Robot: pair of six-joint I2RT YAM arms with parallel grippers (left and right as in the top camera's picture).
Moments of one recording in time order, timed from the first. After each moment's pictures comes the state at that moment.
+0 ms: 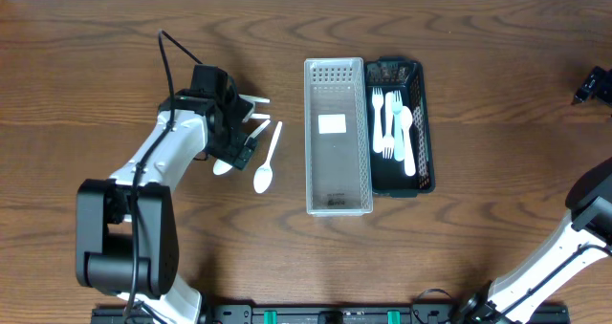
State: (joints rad) left arm -0.12 1.79 1.13 -0.72 0.02 0.38; right arm -0.62 2.23 2.16 -1.35 -0.04 0.05
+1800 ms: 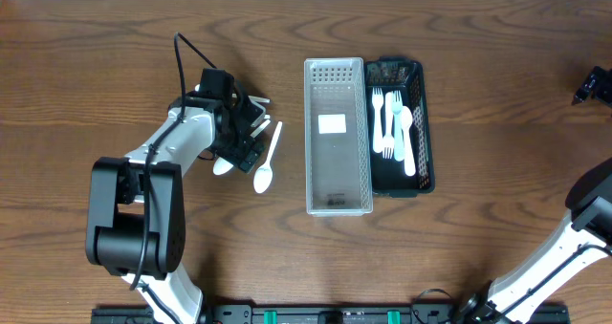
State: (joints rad) left arm -0.13 1.88 1.13 -0.65 0.10 0.46; right arm -0.62 2.23 2.16 -1.35 -0.04 0.05
